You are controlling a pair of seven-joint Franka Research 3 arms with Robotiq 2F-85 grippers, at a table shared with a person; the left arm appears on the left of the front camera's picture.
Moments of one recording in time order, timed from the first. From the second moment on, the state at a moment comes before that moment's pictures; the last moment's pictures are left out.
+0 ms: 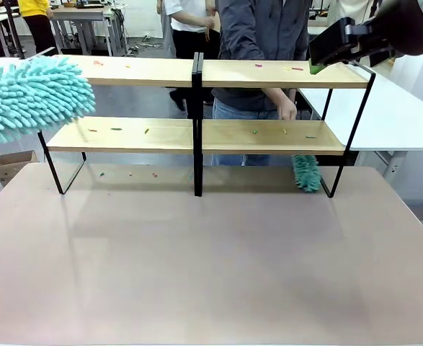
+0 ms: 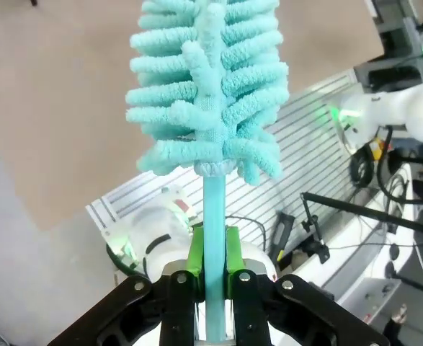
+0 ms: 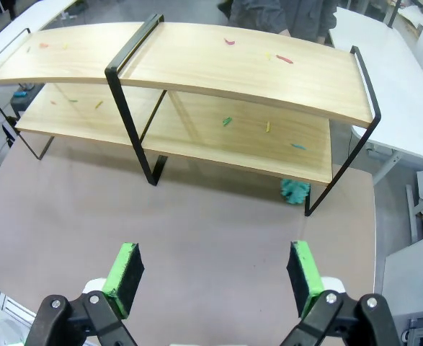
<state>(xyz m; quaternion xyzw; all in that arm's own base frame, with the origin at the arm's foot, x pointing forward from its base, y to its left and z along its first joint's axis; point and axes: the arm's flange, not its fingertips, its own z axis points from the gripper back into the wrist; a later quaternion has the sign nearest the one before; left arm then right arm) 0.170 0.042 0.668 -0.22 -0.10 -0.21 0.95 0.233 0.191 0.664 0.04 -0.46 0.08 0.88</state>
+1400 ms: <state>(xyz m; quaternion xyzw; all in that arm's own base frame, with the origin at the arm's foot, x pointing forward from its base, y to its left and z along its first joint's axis) 0.214 -0.179 0.614 -0.08 -0.04 -0.35 0.93 0.233 0.192 0.664 0.04 -0.46 0.08 0.88</state>
